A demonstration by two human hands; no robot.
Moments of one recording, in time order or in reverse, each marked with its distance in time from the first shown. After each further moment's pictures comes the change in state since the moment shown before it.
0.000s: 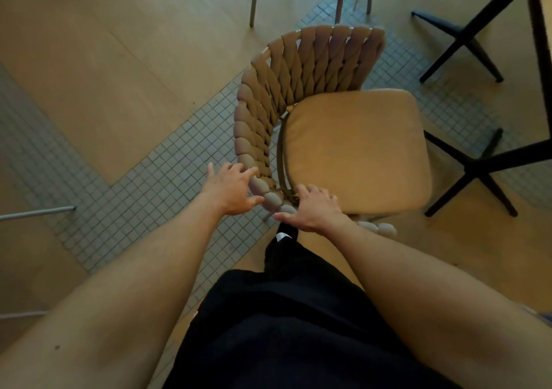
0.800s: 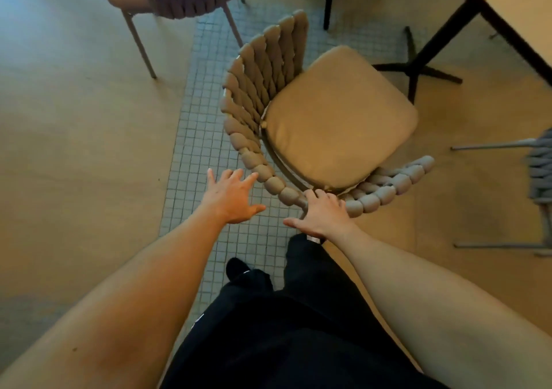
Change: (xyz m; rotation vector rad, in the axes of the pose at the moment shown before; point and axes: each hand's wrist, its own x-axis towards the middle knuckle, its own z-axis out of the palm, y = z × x) left_hand 0.103 -0.152 -0.079 0.336 -0.041 0.510; right_hand 0.047 -0.155 0.000 0.441 0.140 0.456
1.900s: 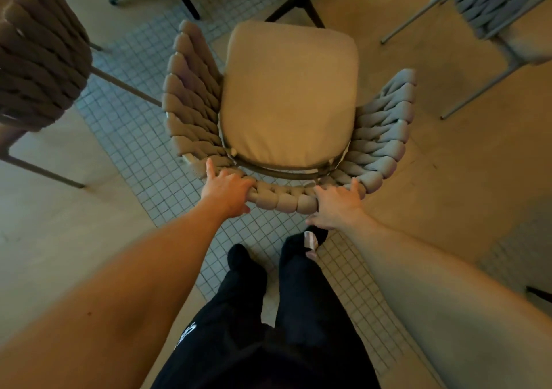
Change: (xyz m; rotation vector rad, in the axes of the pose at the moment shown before) left_hand 0.184 -0.070 -0.065 0.683 -0.159 0.637; right_hand 0.069 -0.077 0.013 0.256 0.044 0.486
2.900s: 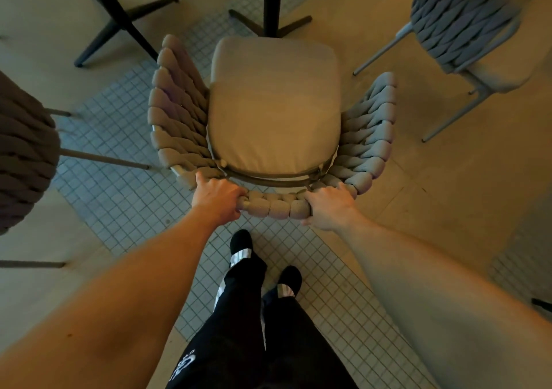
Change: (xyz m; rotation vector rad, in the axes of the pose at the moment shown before) left_hand 0.135 -0.062 -0.125 0.039 0.070 0.033; right_hand 0.119 0.047 -0.117 0.040 0.076 -0.032
